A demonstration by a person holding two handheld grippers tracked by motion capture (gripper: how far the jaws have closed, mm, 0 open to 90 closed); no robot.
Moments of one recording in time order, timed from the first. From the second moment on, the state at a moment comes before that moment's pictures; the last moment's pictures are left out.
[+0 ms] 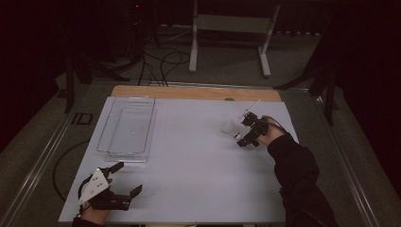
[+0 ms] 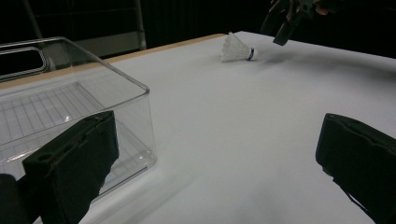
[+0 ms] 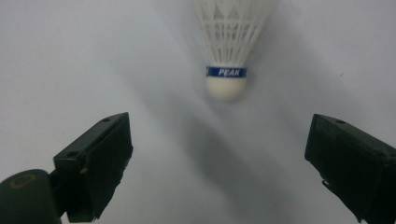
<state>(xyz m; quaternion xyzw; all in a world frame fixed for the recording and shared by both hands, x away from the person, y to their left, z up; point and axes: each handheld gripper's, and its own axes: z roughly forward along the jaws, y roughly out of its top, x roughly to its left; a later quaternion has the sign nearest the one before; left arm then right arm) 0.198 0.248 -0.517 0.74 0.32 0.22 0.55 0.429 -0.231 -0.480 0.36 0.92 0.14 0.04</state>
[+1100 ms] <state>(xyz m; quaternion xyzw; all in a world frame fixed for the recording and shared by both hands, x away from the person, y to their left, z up) 0.198 0.247 -0.517 0.74 0.32 0.21 0.55 0.453 -0.214 -0.498 0.36 0.93 0.10 0.03</state>
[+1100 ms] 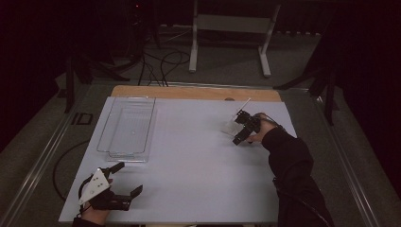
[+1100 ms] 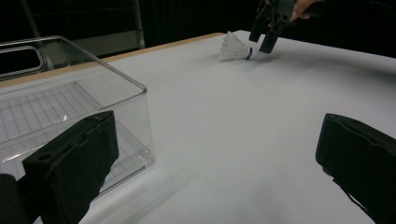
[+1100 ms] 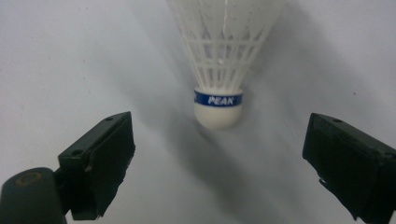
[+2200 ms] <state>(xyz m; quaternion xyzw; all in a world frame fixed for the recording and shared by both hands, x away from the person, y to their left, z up) 0.198 0.247 -0.518 0.74 0.32 0.21 0.55 0.465 -0.201 -0.511 0.37 0.93 0.06 0.02</state>
